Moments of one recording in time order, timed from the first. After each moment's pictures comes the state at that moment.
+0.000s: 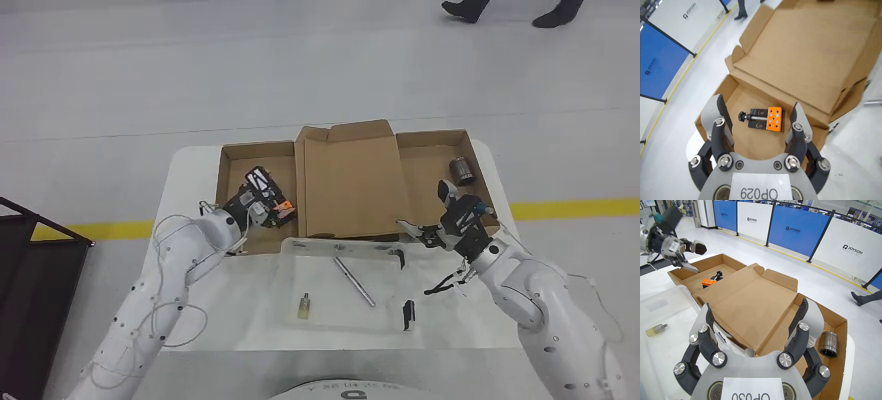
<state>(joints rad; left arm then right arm) 1.41 -1.04 -1.21 -1.83 1.42 -0.46 -0.32 -1.80 -1.03 1.56 -1.96 -1.21 -0.48 0.04</state>
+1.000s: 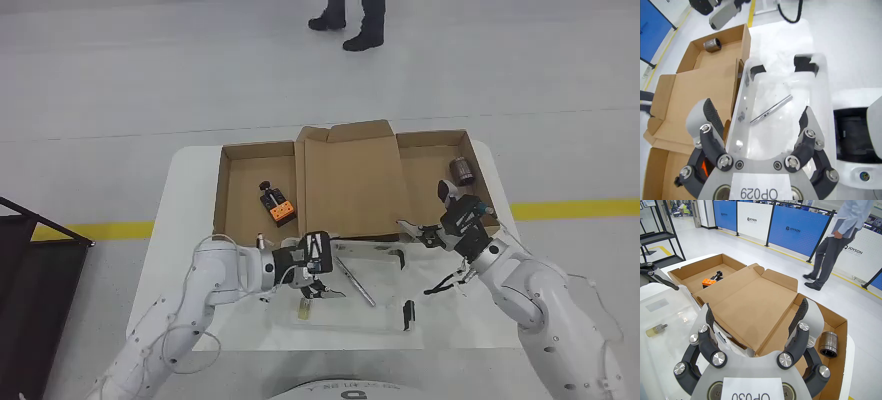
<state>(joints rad) 1.39 -1.05 -1.02 -1.84 1.23 -0.85 -0.21 -1.80 -1.03 1.56 -1.96 -1.21 -0.48 0.04</state>
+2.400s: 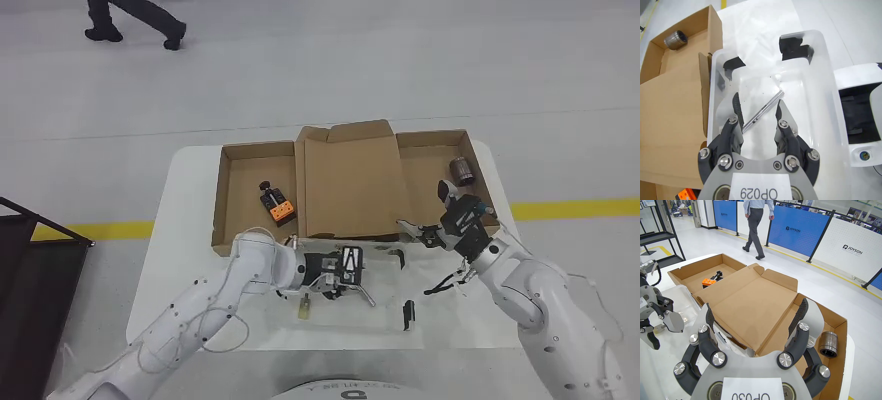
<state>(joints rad) 1.17 -1.11 -0.74 -1.69 1.38 -0.91 -0.33 -1.80 -1.03 1.56 -1.96 -1.21 -0.48 0.04</state>
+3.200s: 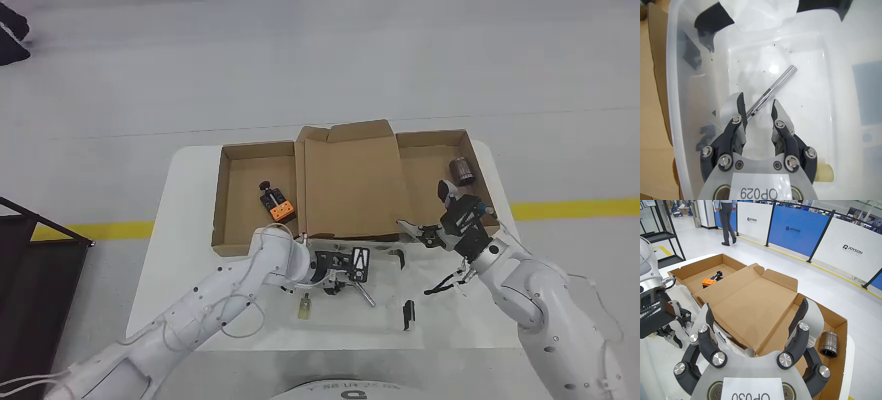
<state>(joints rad) 1.06 -1.17 -0.61 -1.53 1.39 -0.88 -0.43 -1.80 -1.03 1.56 -1.96 -1.21 -0.48 0.04</state>
